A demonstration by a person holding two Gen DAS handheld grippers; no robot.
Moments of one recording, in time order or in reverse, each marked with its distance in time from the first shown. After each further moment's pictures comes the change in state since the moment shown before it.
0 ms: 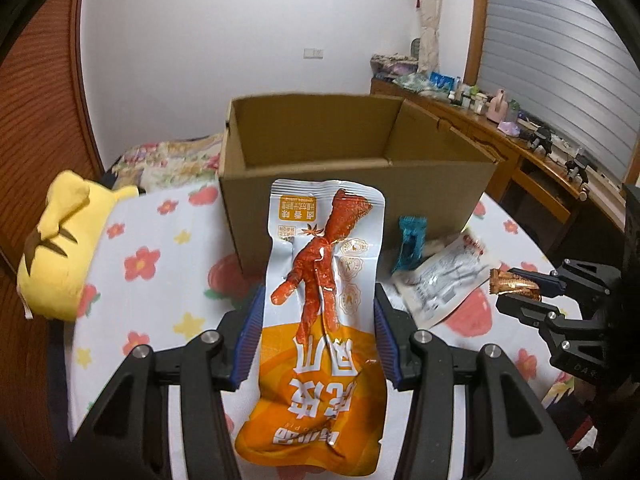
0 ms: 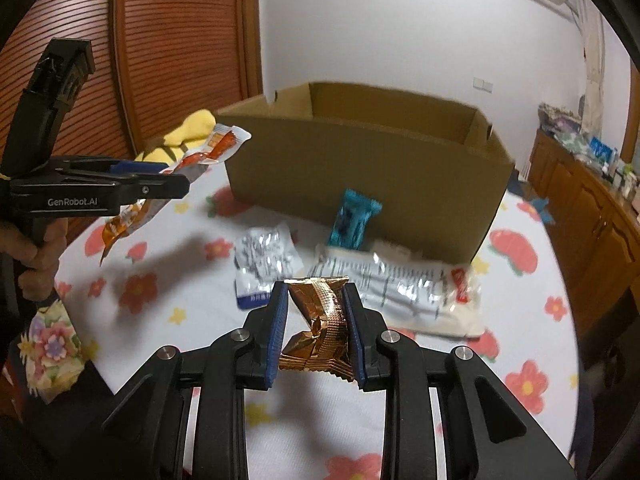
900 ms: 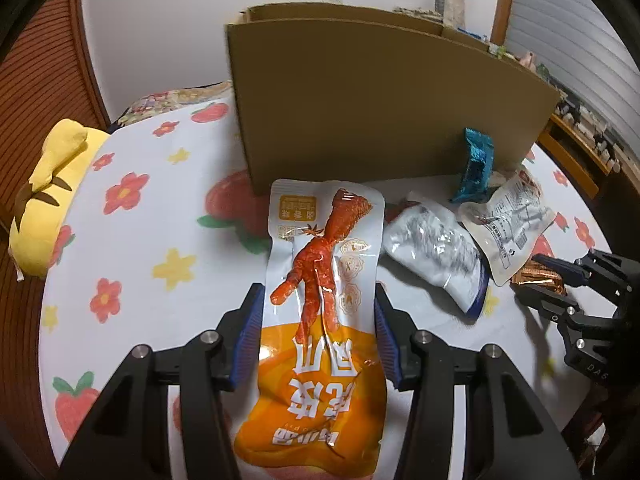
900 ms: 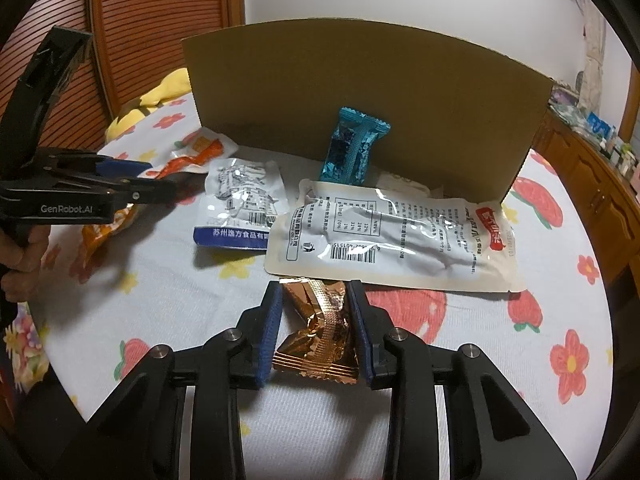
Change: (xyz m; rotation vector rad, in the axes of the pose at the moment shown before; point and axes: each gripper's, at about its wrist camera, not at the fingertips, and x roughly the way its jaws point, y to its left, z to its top) left arm 0.067 0.021 -0.046 -0.045 0.181 0.056; right arm 0.067 0.005 -0.031 0.025 0.139 -0.041
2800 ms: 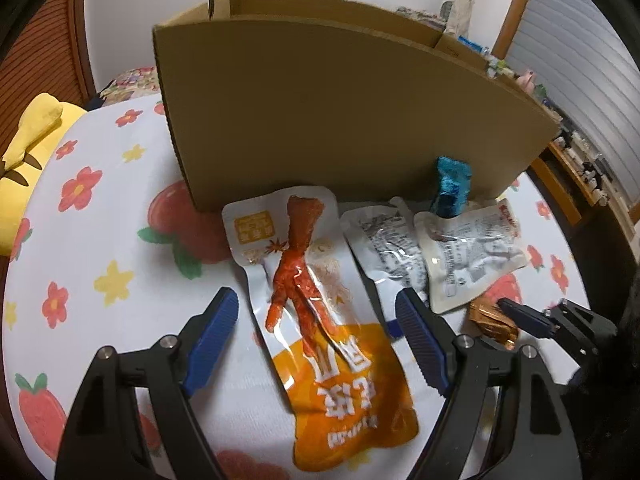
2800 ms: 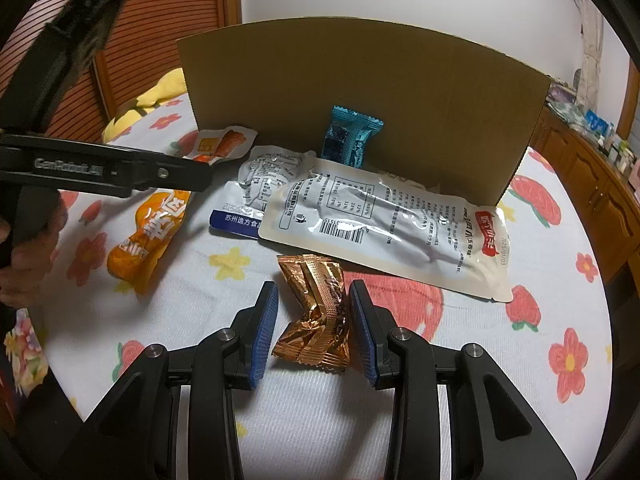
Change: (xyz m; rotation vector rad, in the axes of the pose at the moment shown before) left arm 0.024 -0.026 0.030 -0.096 0.065 -0.083; right arm 0.002 -0.003 0.001 0.005 0.003 -0.005
